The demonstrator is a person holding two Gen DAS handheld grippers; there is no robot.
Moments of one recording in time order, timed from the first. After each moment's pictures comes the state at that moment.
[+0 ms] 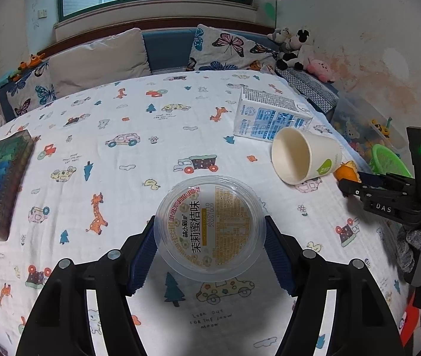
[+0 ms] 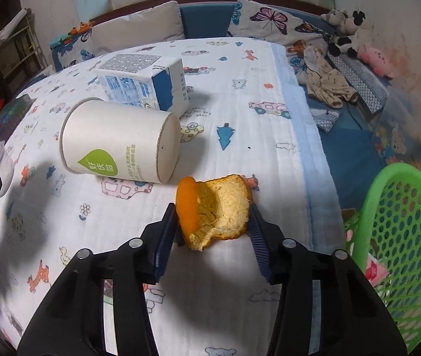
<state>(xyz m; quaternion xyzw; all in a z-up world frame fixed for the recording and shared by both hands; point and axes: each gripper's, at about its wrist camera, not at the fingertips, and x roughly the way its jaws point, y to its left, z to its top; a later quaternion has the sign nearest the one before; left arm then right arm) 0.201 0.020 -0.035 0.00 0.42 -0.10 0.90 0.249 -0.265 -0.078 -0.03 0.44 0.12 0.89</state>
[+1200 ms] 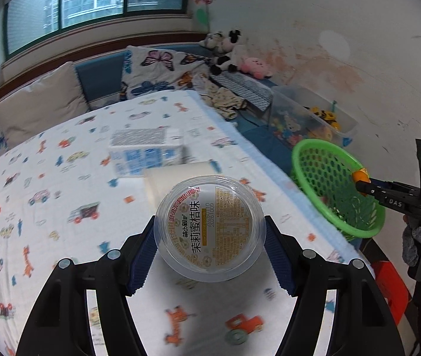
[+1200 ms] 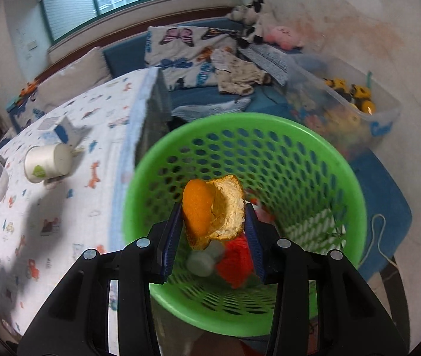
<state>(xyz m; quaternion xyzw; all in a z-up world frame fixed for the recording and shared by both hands) 0.190 -0.116 0.007 0.04 0.39 -0.22 0.89 0.149 -0.461 -0.039 0.07 0.41 -0.02 0.91</state>
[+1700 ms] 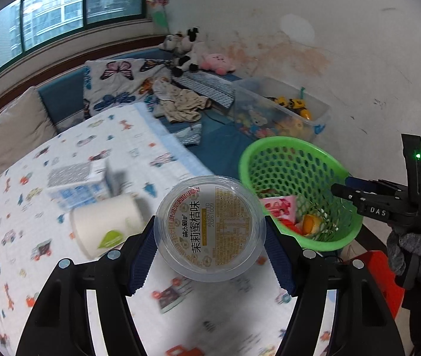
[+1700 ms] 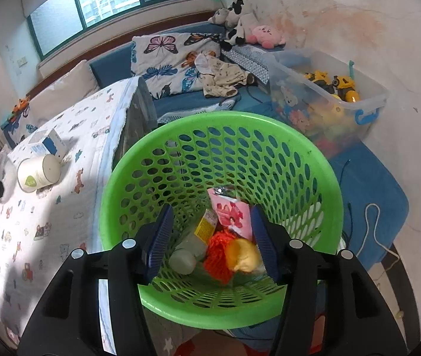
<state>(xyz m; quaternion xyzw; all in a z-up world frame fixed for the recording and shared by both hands) 0.191 -0.206 0.019 0.09 0.38 -0.29 0.87 0.131 -0.489 -0.038 0.10 0.40 -0.04 0.91</state>
